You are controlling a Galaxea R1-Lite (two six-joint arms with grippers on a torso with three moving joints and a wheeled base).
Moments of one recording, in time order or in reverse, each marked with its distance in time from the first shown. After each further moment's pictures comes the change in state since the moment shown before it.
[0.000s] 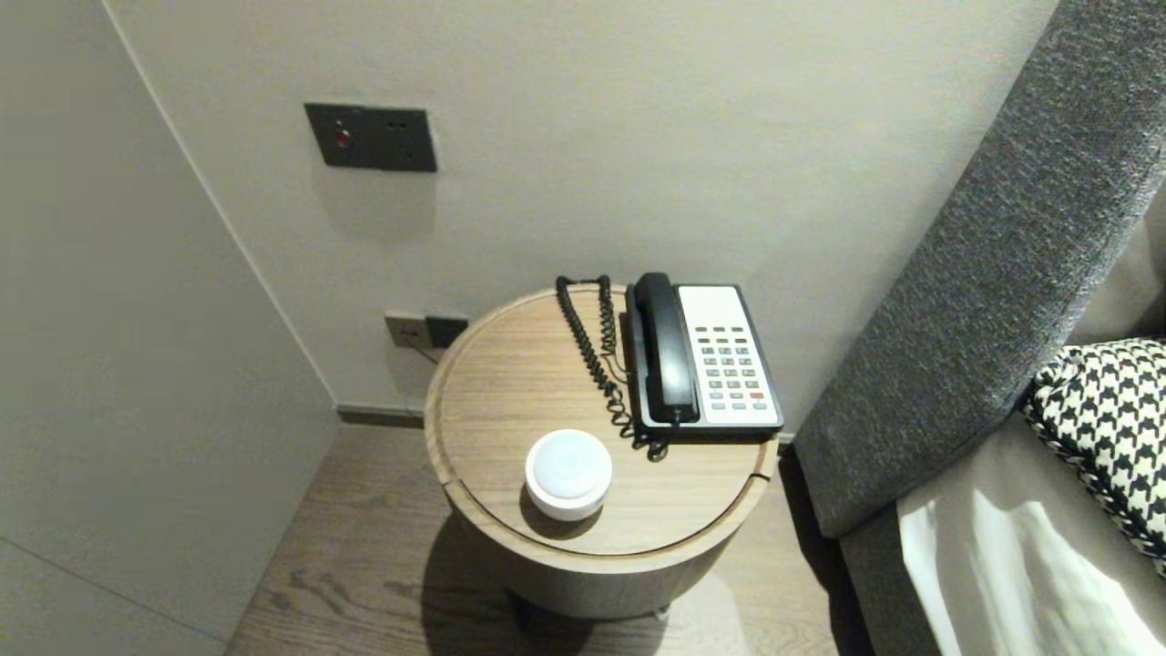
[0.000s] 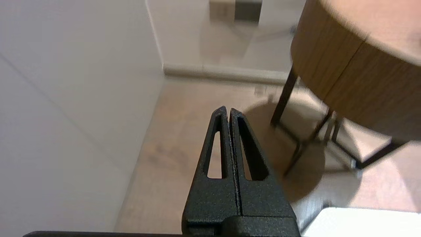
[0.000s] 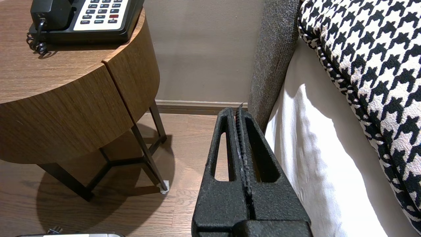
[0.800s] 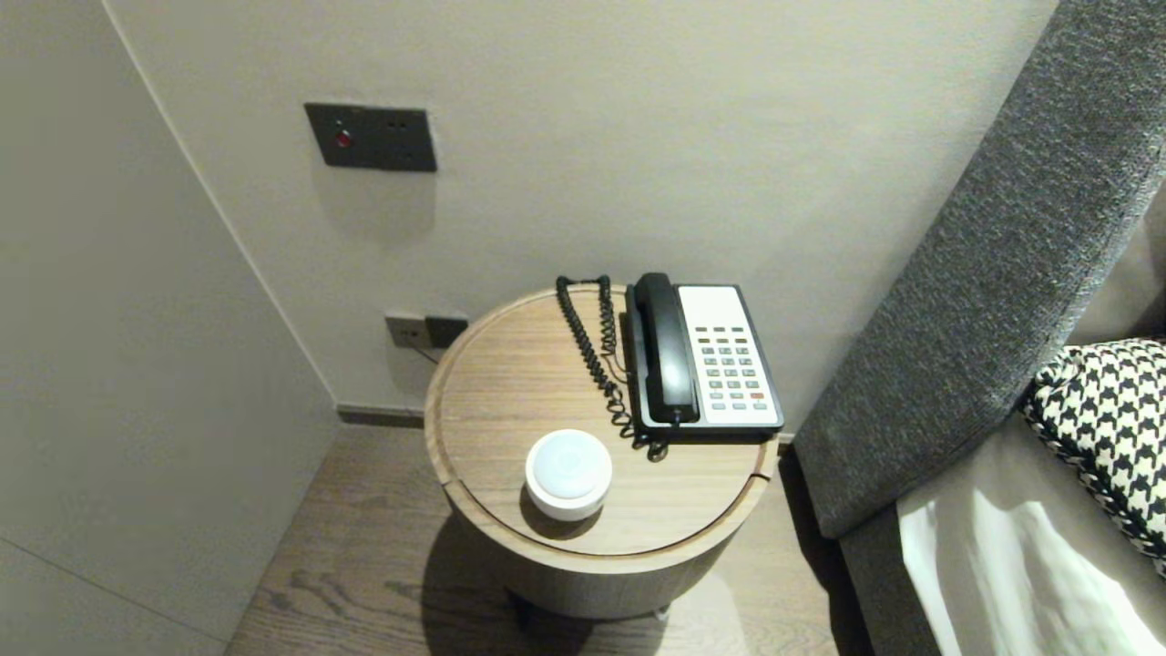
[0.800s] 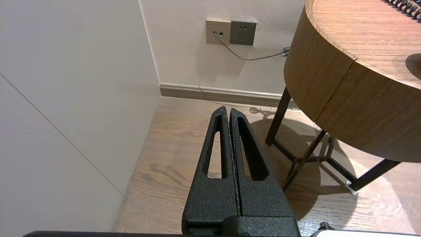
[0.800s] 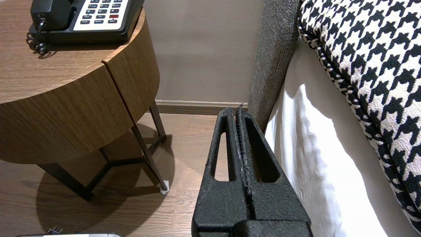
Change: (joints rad) left arm -0.002 -0.014 0.042 -0.099 -0.011 -0.016; right arm 0.000 0.000 0.000 0.000 0.000 0.000
